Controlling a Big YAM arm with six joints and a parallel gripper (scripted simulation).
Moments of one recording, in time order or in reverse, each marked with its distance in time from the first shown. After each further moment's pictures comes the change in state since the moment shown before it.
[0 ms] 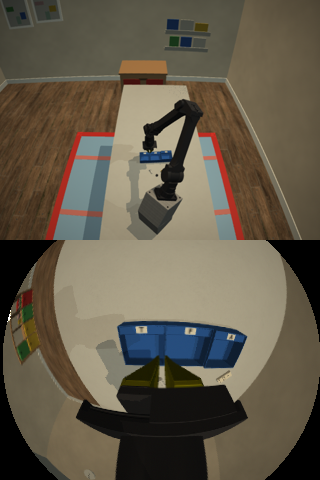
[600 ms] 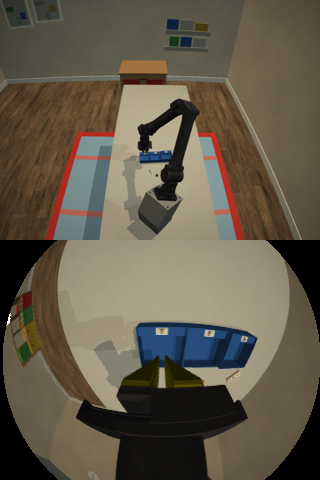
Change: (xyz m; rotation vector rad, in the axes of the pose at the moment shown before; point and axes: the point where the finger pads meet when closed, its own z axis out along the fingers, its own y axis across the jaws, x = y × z) arm -0.002 0.035 0.005 0.000 0.004 0.022
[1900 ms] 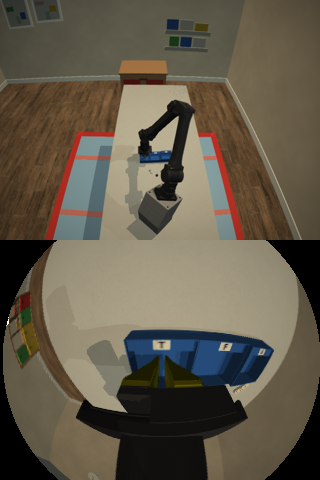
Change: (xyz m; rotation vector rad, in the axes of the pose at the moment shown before) arm 0.001 0.000 0.052 0.003 0.005 0.000
